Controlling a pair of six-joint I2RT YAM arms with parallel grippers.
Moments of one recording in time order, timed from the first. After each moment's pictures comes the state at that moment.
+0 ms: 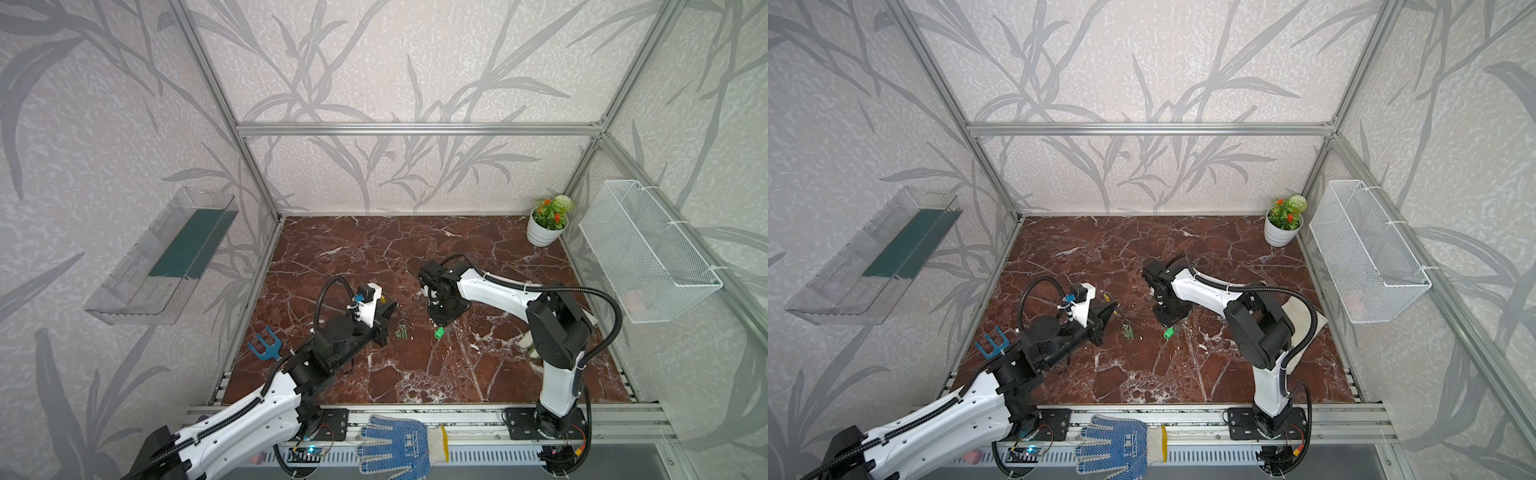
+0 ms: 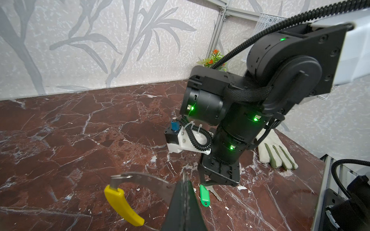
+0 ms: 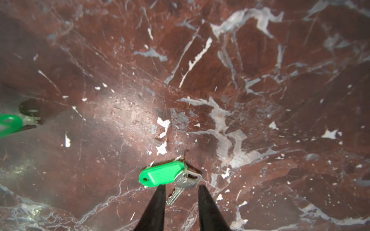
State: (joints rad) left arm -0.80 0.72 0.38 0.19 -0.09 -0.25; right arm 0.74 1.93 1.40 -0.99 -0.02 0.16
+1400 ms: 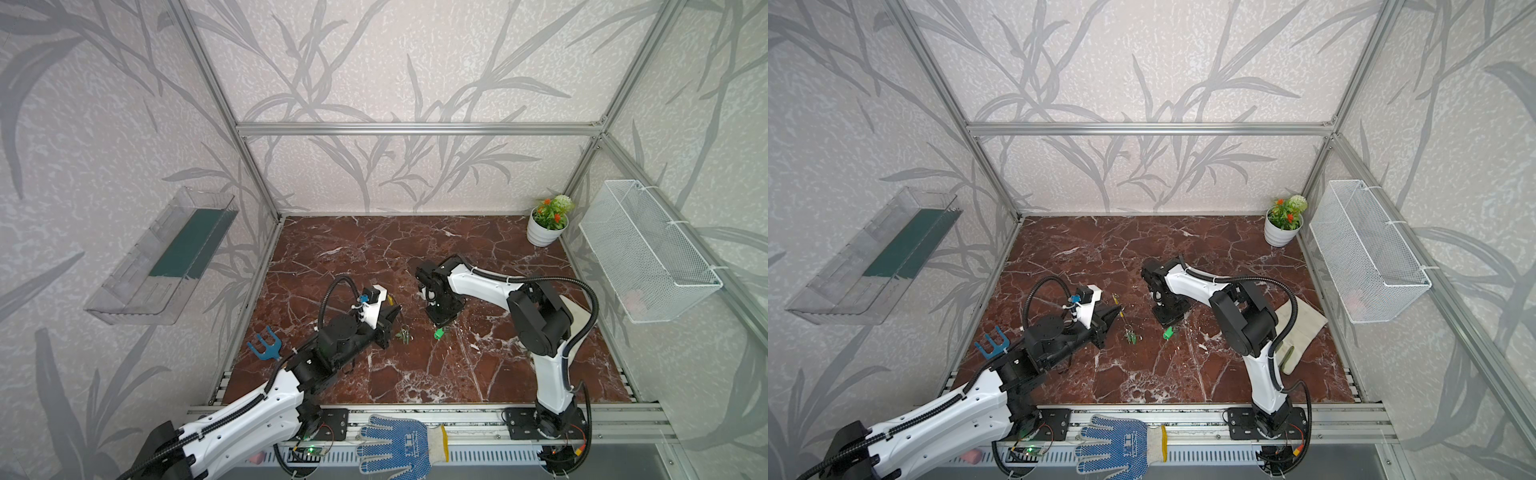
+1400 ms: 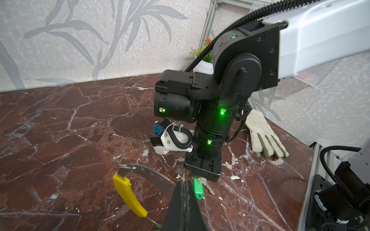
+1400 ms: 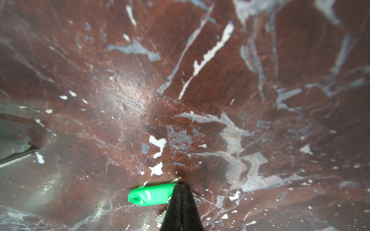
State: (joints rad) left arm -0.81 0.75 0.38 0.19 -0.03 -0.25; right arm 0.71 2.06 1.48 -1.05 -0.06 0.13
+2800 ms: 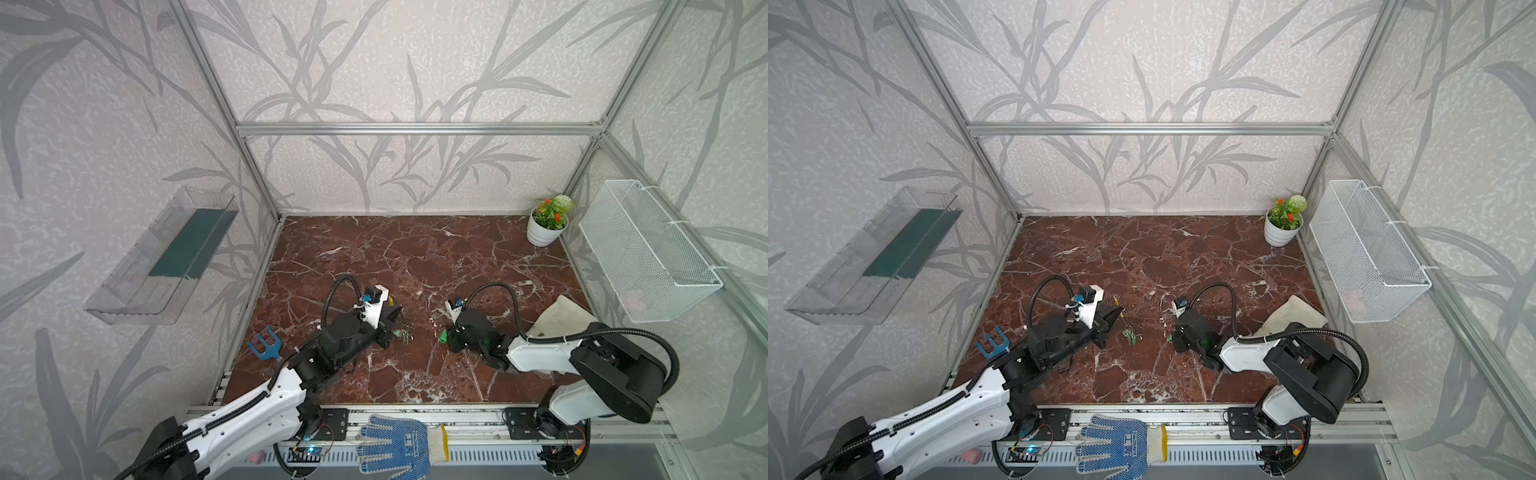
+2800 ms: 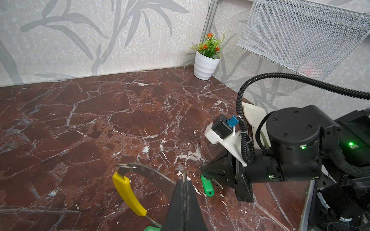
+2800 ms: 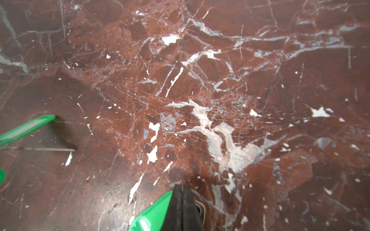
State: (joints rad) left arm -0.81 0.78 0.38 0.19 -0.03 -0.25; right arm 0.80 1.49 0.39 0.37 0.15 0.34
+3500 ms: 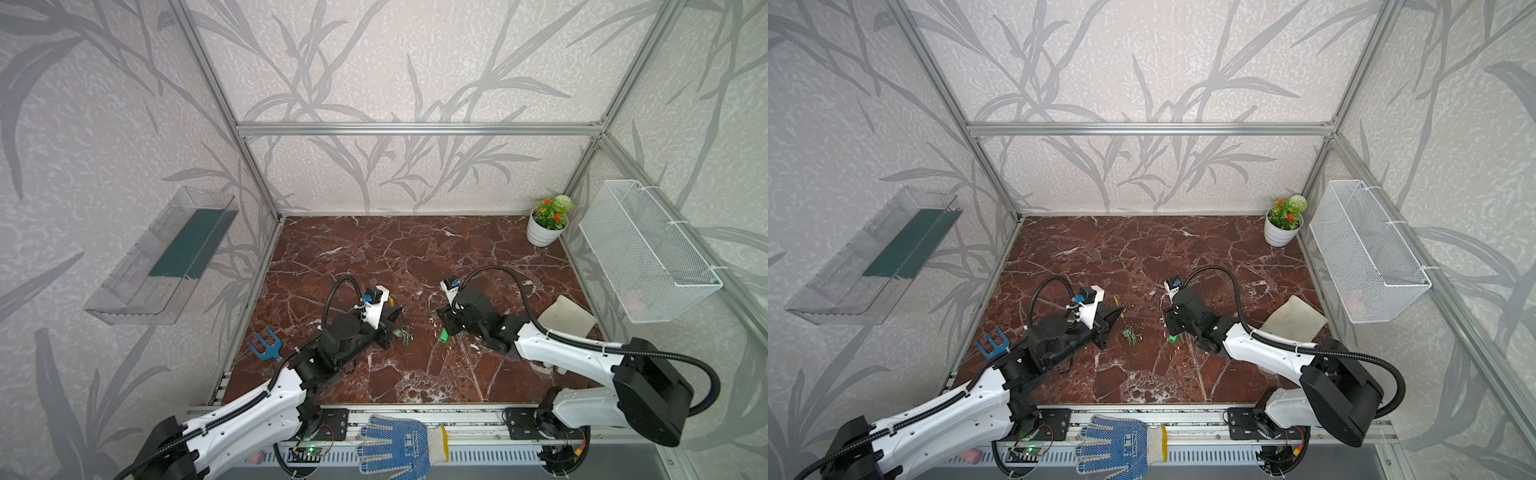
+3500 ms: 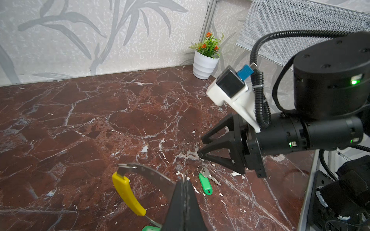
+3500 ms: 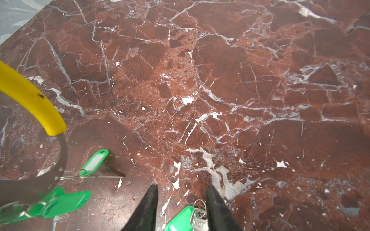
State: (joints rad) left arm -0.81 0.78 0.38 0.19 -0.03 -0.25; right arm 0.78 1.35 0.71 -0.10 0.12 0.28
